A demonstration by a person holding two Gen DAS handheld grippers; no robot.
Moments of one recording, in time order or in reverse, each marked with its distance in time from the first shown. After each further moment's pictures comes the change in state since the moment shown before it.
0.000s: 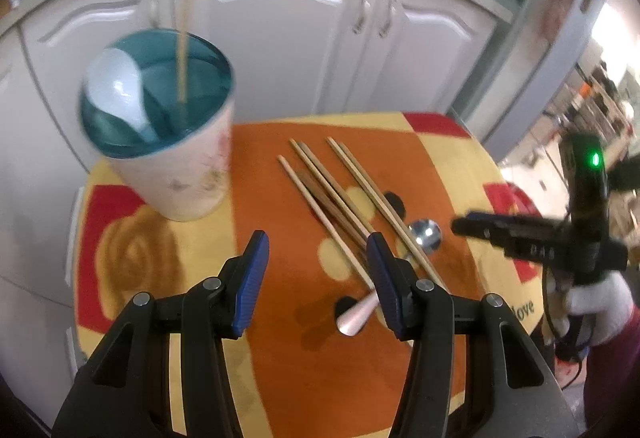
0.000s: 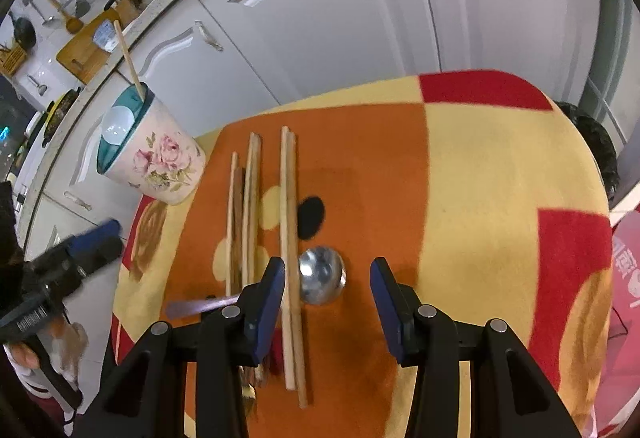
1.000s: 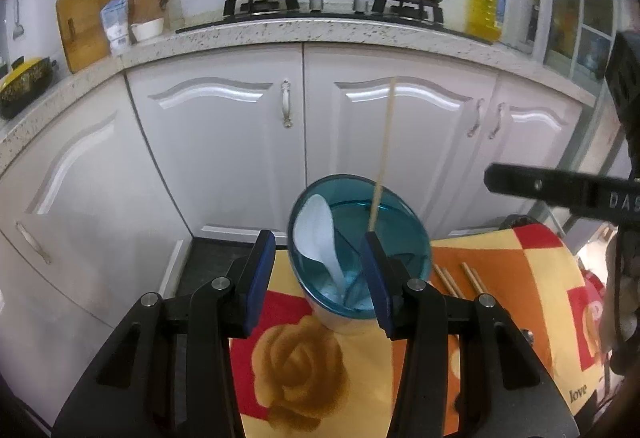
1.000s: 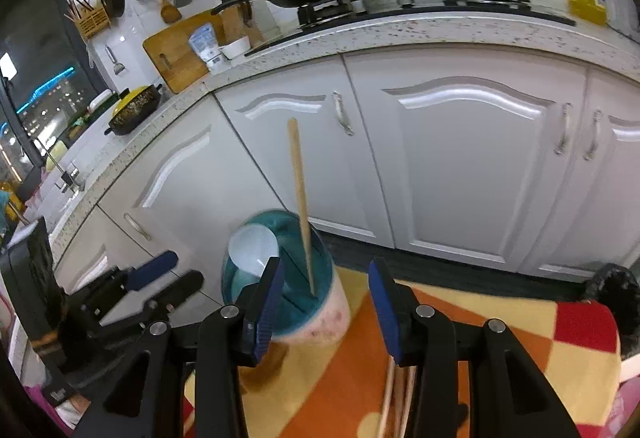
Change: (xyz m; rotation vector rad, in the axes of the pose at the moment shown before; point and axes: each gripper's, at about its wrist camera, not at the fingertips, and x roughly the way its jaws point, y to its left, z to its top) left arm -0.075 0.094 0.059 -0.104 -0.280 0.329; right arm -0.016 0.173 0.131 -0.281 -0.166 0.130
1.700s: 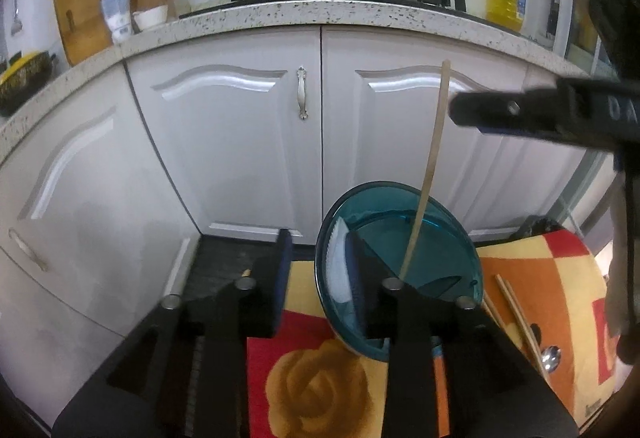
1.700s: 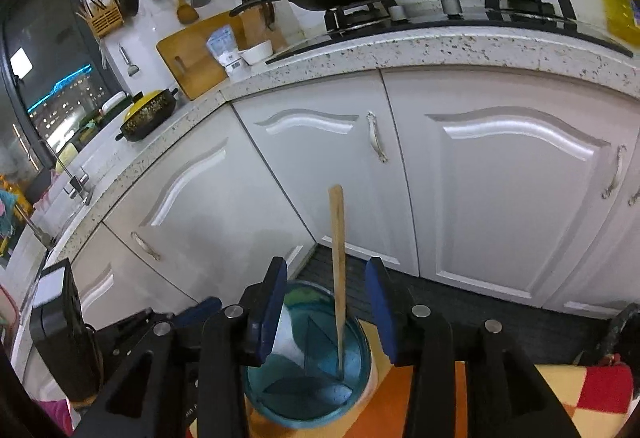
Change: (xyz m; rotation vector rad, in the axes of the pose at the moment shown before) left arm 0.053 0.018 0.011 -0.016 0.042 0.048; right arm 0.061 0.019 0.055 -0.038 -0.021 0.087
